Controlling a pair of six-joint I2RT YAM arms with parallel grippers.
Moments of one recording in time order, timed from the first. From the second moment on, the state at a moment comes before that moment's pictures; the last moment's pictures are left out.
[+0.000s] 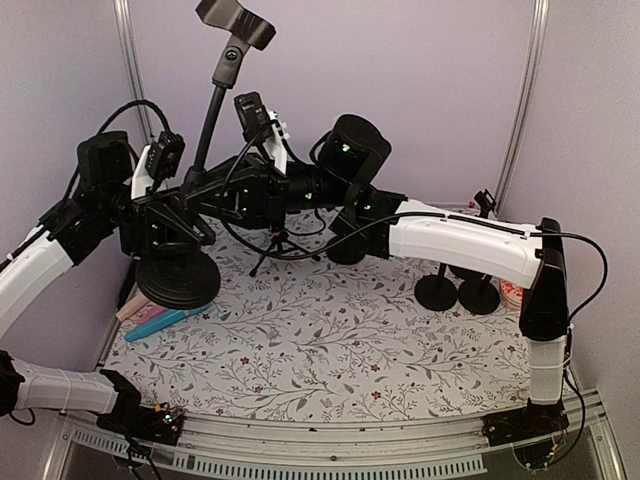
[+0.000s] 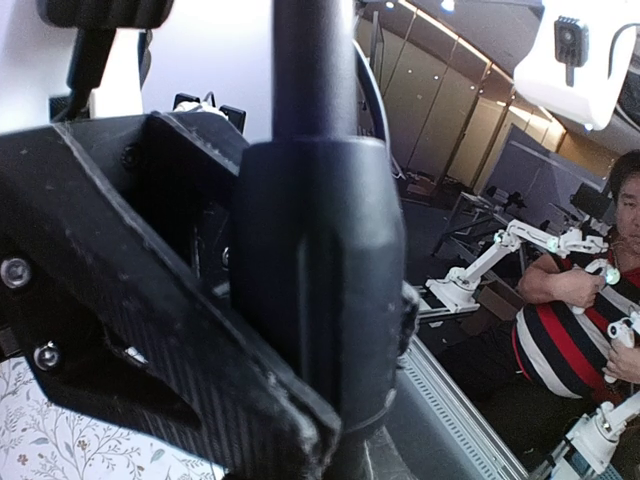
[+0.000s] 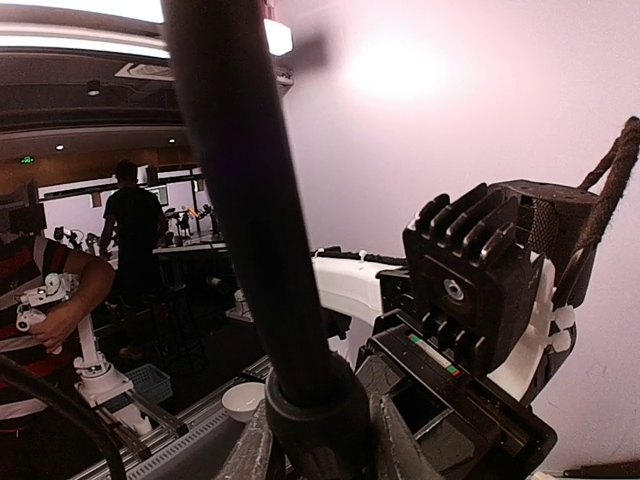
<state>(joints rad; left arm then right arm) -0.49 1.06 1.17 -0.26 1.52 -0.17 1.13 2.05 1.98 0.59 -0.94 0.51</state>
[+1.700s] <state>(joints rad) -0.38 1.09 1.17 -0.22 1.26 -0.07 1.27 1.89 1.97 0.03 0.11 0.31</state>
